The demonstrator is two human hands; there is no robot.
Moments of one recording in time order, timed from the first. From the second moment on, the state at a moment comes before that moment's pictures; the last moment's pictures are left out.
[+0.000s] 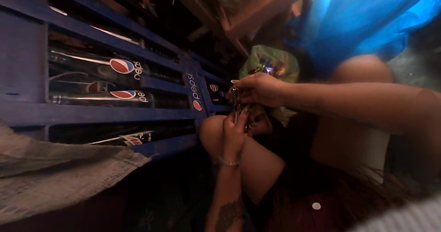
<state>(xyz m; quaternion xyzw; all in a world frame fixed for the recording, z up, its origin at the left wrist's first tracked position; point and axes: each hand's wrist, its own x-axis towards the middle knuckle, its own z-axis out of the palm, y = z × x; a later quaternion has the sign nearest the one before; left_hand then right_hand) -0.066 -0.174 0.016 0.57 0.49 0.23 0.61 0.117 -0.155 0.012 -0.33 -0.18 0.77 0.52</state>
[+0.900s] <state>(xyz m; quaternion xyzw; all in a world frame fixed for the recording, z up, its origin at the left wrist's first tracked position) -0.066 -0.132 0.102 0.79 0.52 -0.06 0.31 0.103 -0.162 0.007 -0.28 -0.12 0.77 0.57</state>
